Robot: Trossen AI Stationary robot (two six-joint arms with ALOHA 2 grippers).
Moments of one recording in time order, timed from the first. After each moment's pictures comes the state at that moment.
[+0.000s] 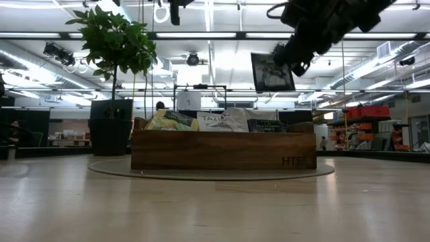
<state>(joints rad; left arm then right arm) 0.20 1.26 0.96 0.48 -0.04 -0.30 -0.10 1.18 0.76 -0.16 -0.29 0.12</state>
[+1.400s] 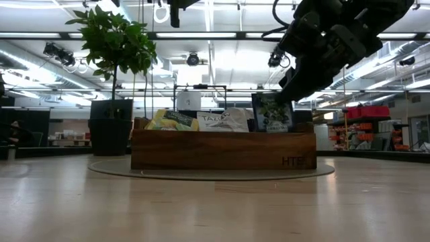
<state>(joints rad) 0.20 1.26 0.95 0.45 -0.04 -0.33 -0.02 1.34 0.62 0.04 -0.20 -0.01</state>
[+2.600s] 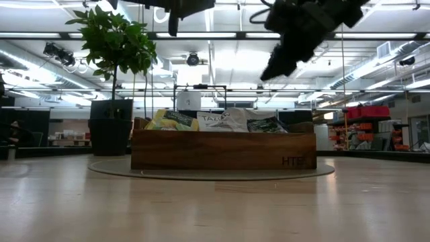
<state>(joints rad) 0.20 1.26 0.95 0.32 -0.03 -0.35 -0.09 1.33 0.88 -0.29 -0.15 -0.04</state>
